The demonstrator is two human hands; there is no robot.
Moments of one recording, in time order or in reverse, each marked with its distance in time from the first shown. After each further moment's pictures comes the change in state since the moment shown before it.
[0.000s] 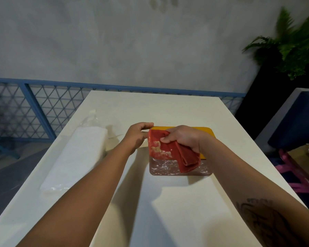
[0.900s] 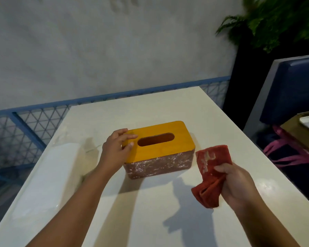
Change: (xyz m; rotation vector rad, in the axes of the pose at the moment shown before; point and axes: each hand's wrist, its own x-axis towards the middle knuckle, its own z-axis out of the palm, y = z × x) left_hand -0.038 0.007 0.034 0.625 0.156 0.328; right_hand -0.106 0.163 -0.026 1.104 0.636 -0.128
